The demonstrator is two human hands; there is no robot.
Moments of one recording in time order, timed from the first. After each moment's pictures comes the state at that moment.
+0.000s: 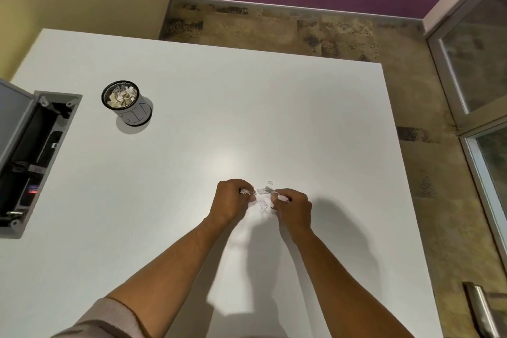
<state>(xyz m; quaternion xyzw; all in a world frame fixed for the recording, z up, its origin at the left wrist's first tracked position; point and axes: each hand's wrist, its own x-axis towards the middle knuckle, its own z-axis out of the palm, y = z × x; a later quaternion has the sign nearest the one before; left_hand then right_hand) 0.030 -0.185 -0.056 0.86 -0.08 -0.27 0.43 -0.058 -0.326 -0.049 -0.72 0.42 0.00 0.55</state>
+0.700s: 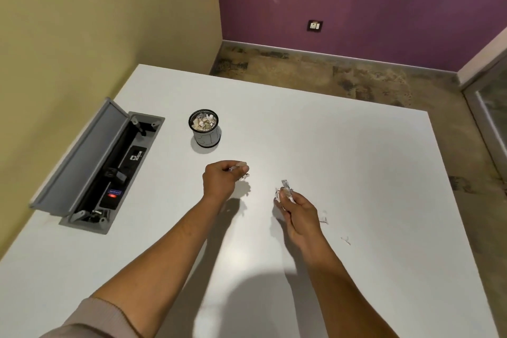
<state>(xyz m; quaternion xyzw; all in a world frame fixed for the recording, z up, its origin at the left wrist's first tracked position) 0.123 -0.043 0.022 0.73 0.14 -0.15 0.65 0.015 -0.201 0.010 -0.43 0.38 0.00 0.82</state>
